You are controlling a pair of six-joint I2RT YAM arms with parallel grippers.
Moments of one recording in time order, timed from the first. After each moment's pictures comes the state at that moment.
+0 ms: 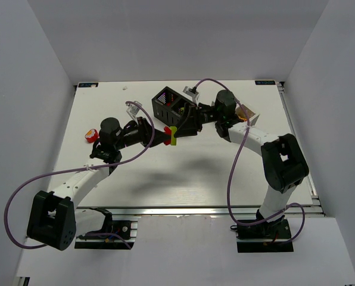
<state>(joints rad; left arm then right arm) -0.34 1.19 0.68 0.46 0.80 -0.70 0.51 1.79 1.18 0.73 -1.34 0.80</state>
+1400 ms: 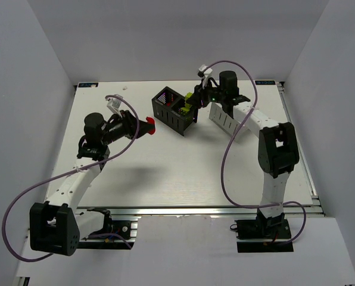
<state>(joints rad) -0.15 1.13 0.74 0.31 0.77 -0.63 0.36 1.97 1.57 0.07 -0.70 -0.14</state>
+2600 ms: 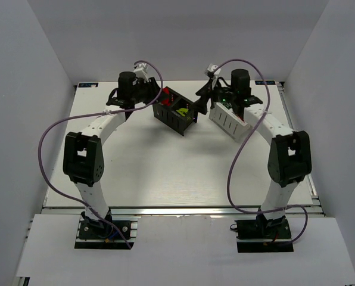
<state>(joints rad) -0.26 1.85 1.47 0.02 0.49 -0.44 0.33 1.86 1.48 0.05 -0.87 -0.19</state>
